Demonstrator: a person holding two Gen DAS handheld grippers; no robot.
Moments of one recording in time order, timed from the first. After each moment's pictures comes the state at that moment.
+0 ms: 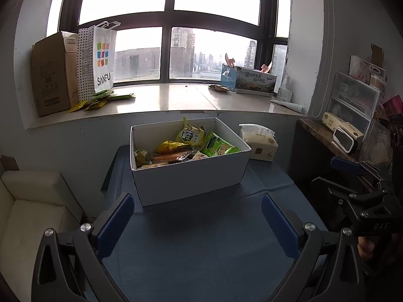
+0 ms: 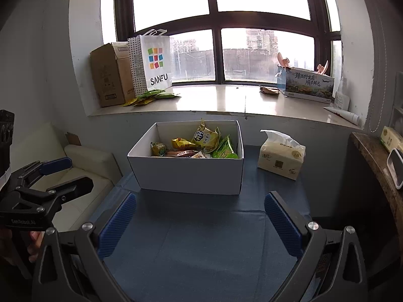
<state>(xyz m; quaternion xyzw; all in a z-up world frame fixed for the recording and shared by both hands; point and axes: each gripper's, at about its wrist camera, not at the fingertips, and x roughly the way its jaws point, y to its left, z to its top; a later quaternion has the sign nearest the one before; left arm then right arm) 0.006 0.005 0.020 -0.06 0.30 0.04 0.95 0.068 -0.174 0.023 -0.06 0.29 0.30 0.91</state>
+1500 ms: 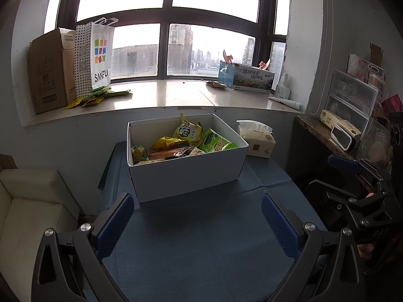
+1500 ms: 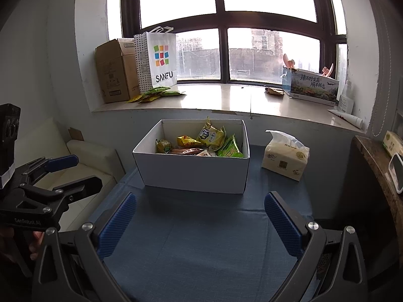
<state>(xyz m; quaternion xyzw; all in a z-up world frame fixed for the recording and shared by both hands) 0.007 0.007 0.016 -0.07 0.31 0.04 0.95 0.063 -0.167 0.022 -0.07 0.29 0.31 0.90</state>
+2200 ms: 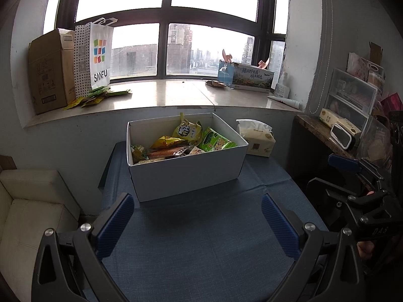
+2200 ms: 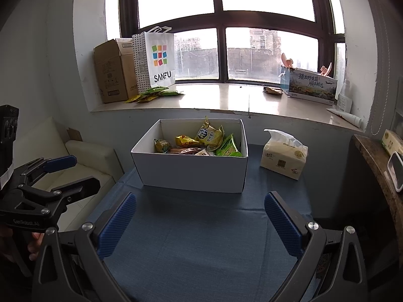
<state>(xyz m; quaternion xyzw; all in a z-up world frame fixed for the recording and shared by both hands) 0.007 0.006 0.015 -0.06 0.31 0.03 0.95 0.062 -0.167 0.023 -0.07 0.30 0.30 0.90</state>
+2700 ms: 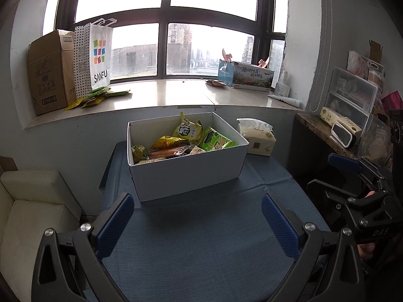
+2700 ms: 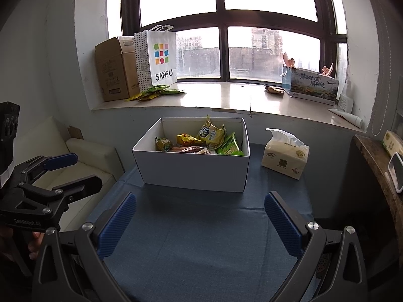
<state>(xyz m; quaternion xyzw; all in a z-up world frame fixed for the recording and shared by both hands) 0.007 0.006 0.014 -0.06 0.31 0.04 0.95 0.060 -0.165 0.022 -0.07 0.30 0.30 0.90</state>
